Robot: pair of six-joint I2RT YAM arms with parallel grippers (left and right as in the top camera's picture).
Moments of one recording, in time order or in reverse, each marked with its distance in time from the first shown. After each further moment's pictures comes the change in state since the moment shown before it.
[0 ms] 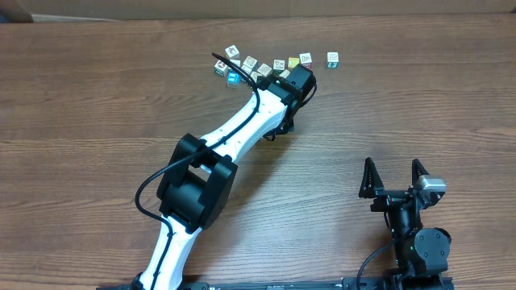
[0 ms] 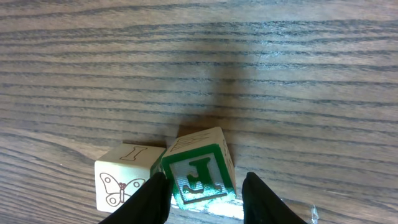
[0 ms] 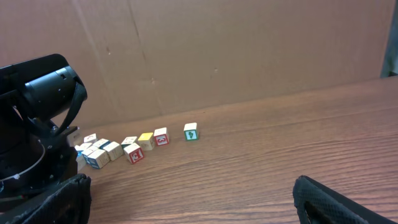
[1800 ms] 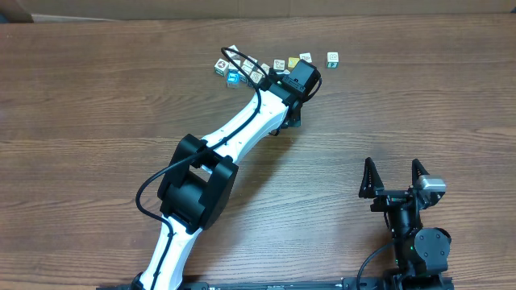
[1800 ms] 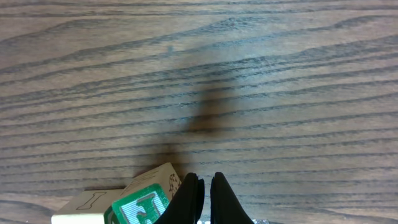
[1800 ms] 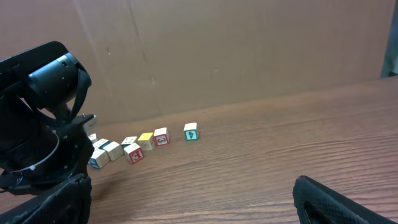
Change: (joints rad) left arm -0.006 0.000 0.000 0.140 0.029 0.154; right arm 0.000 0.000 0.000 0.000 0.000 0.000
